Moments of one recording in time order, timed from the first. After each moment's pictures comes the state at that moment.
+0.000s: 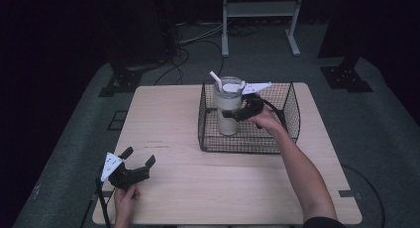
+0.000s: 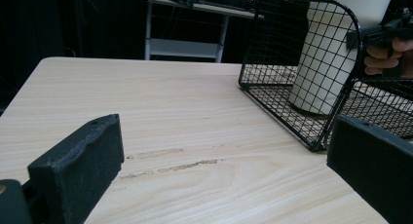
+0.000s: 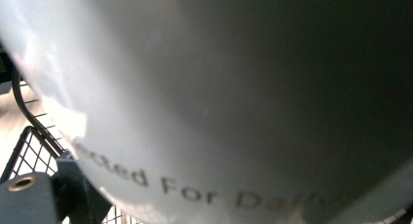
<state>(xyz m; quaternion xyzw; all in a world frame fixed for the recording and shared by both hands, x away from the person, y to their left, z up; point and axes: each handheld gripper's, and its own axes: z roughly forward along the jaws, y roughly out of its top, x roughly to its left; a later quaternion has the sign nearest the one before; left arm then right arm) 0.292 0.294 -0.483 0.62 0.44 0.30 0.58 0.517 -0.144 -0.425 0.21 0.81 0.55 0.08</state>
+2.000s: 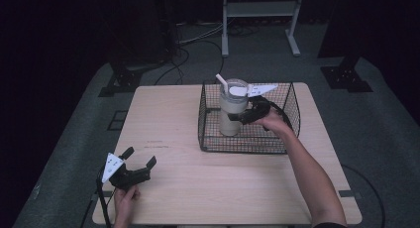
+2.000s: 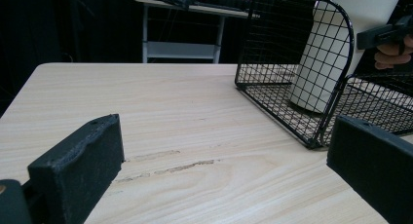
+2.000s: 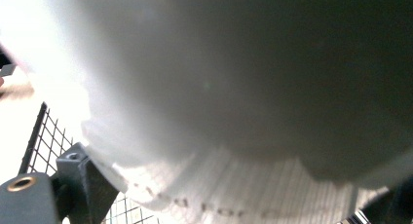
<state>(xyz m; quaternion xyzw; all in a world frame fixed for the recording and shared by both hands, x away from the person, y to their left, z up) 0.290 0.292 -0.483 0.62 0.43 0.31 0.58 0.505 -0.163 -0.421 0.21 0.82 0.53 0.09</state>
